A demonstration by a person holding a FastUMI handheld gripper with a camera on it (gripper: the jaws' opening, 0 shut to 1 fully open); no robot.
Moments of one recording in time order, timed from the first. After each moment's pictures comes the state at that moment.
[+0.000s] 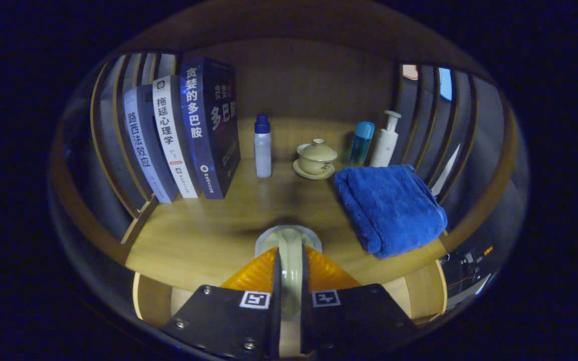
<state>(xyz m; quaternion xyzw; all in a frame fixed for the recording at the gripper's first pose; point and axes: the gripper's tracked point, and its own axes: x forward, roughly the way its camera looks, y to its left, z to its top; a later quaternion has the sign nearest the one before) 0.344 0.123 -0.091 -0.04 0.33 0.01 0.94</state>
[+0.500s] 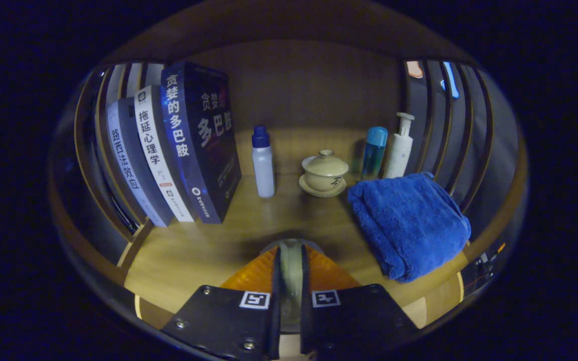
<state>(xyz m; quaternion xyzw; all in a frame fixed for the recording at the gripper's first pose) 0.388 0.136 -0.097 0.00 0.30 0.02 0.95</state>
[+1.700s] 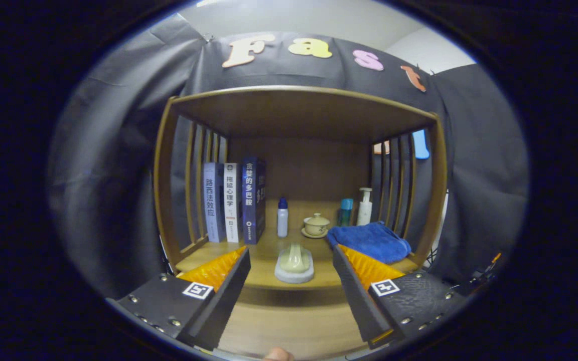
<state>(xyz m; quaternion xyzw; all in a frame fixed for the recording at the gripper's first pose) 0.170 0.120 0.003 -0.01 0.04 0.06 1.00</state>
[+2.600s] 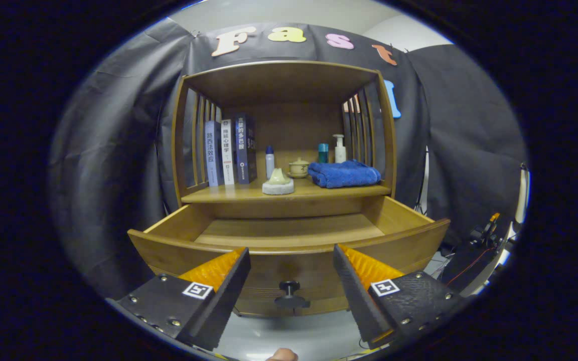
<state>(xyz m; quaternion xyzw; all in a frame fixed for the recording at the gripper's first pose) 0.067 0.068 -0.131 0.02 0.13 0.04 0.99</state>
